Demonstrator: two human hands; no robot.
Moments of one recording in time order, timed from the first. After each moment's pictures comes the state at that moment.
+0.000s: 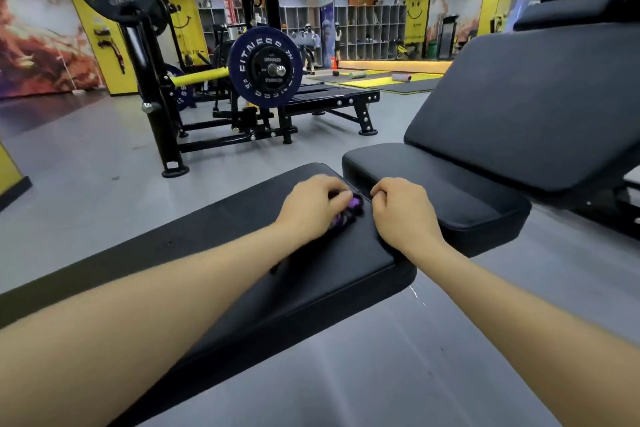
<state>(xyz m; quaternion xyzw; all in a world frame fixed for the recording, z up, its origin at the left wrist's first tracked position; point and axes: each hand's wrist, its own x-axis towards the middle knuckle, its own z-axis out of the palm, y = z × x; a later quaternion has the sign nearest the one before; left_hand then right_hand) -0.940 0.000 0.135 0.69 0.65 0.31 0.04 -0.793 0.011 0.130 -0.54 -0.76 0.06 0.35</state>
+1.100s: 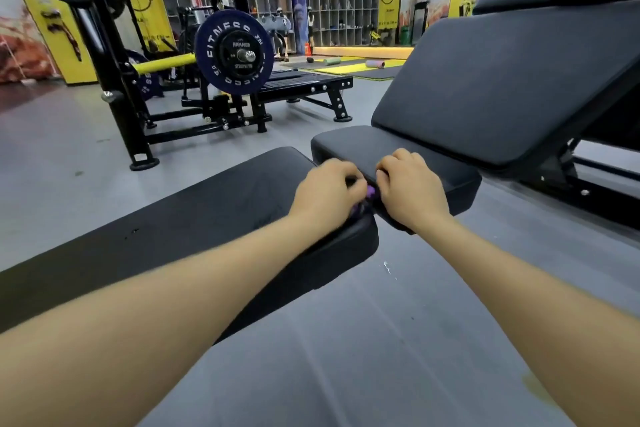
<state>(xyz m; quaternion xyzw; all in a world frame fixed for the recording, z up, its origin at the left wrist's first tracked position) -0.870 -0.018 0.141 0.70 0.63 0.33 0.05 -0.737 0.021 0.124 -0.57 -0.77 -0.05 0.28</state>
